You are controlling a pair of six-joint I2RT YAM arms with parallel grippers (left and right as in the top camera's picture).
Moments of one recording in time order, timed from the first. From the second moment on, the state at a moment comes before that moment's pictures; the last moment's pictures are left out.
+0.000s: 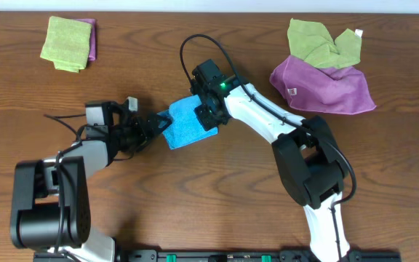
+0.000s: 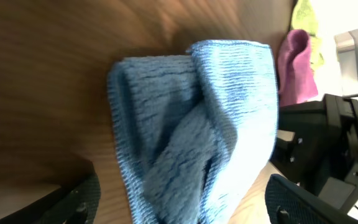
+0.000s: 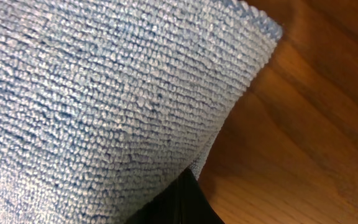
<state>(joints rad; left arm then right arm) 0.06 1.76 0.67 0.13 0.83 -0.59 0.60 2.21 1.64 -0.76 -0.07 0.08</state>
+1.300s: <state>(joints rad) 0.24 1.88 1.10 0.68 0.62 -1.08 0.44 2.12 1.92 -1.08 0.05 0.08</state>
